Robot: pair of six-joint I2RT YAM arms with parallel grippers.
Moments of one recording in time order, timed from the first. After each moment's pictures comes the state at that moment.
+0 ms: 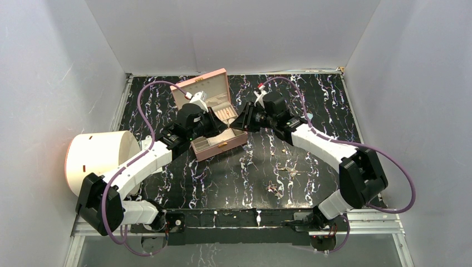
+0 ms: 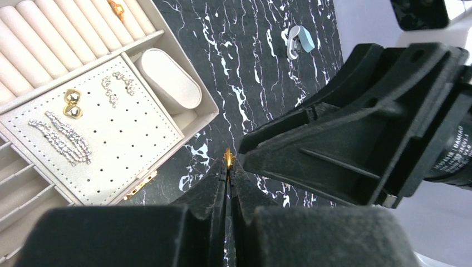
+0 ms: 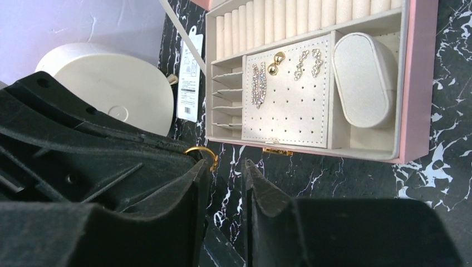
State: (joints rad) left arm -0.60 1.28 0.91 -0.10 0.08 -0.72; right arm 0.64 1.52 1.08 -0.04 -0.40 0.81
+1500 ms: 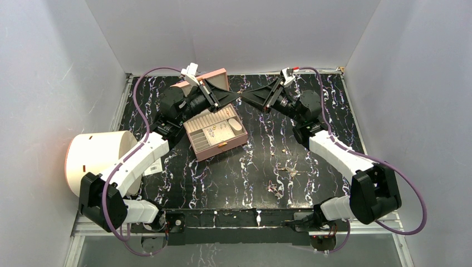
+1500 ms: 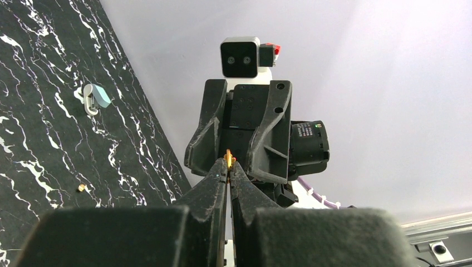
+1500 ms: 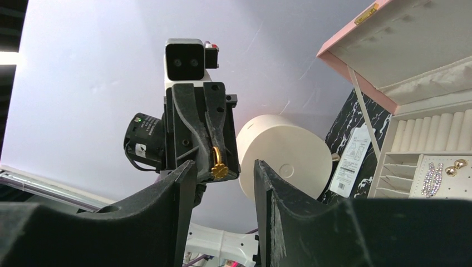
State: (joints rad) left arm -0.51 1.32 1.05 0.34 0.45 -1.15; right arm 0.46 1.35 0.92 0.68 -0.61 1.35
